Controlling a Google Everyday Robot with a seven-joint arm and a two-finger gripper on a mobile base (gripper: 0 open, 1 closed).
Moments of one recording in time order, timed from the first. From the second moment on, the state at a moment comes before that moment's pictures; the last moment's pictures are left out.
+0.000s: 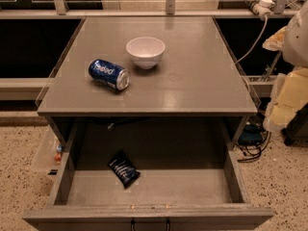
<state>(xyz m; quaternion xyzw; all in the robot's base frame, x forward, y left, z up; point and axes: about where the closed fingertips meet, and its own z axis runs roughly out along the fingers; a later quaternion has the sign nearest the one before) 0.438 -0.217 0.976 -0.60 0.78 -0.03 0.16</state>
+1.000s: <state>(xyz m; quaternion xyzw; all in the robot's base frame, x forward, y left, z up) 0.412 -0.197 0.957 -0.57 0.79 0.02 0.22</state>
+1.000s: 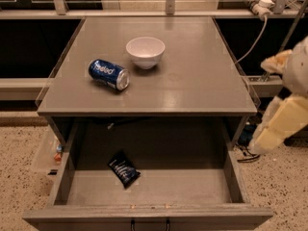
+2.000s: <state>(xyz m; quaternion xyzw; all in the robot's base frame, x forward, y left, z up) 0.390 -0.079 0.858 -0.51 0.79 0.18 0.30</state>
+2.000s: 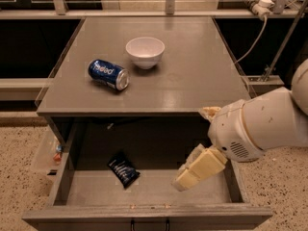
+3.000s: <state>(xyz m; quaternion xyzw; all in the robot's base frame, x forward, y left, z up) 0.414 -0.034 0.798 -0.53 0.76 0.24 0.30</state>
